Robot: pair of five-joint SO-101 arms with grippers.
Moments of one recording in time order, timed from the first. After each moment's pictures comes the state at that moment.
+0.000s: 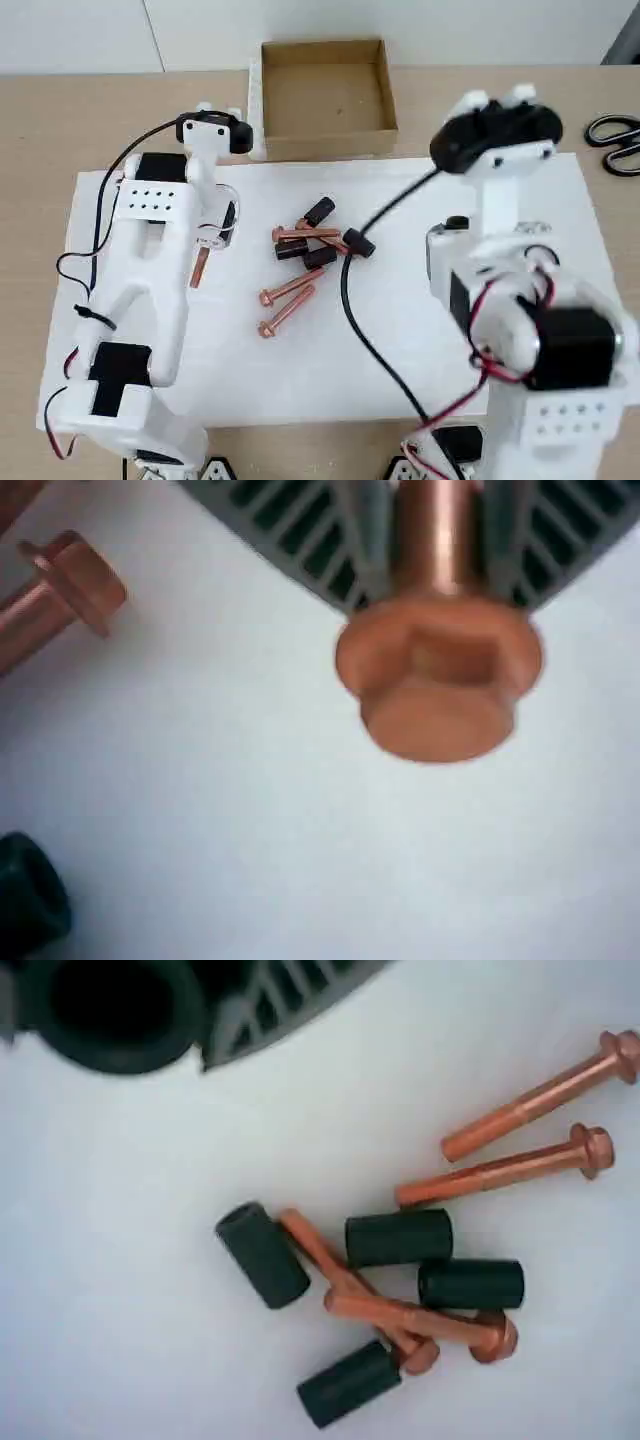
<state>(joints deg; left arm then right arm) 0.3 6.5 1.3 87.0 -2.9 -7.3 -46.9 5.1 93.0 2.9</state>
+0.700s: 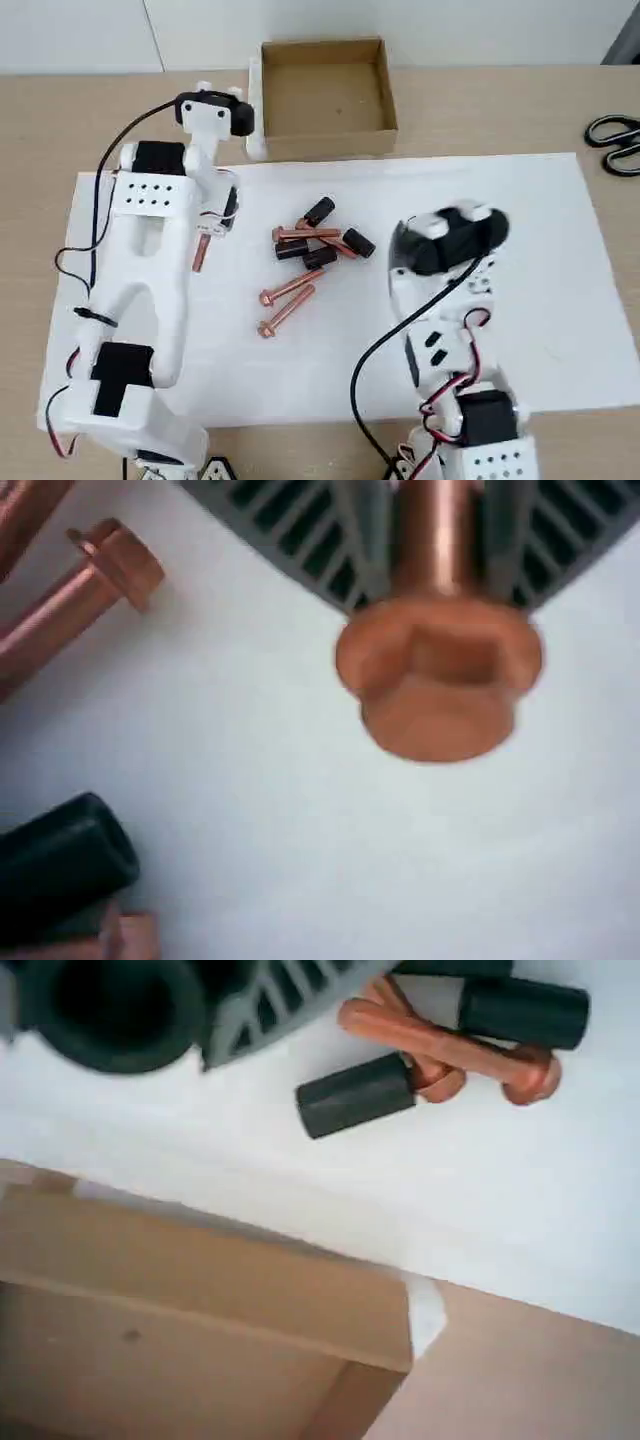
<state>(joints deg) 2.5 6.5 -4.8 90.3 -2.9 -14.5 -88.4 75.4 36.7 2.9</state>
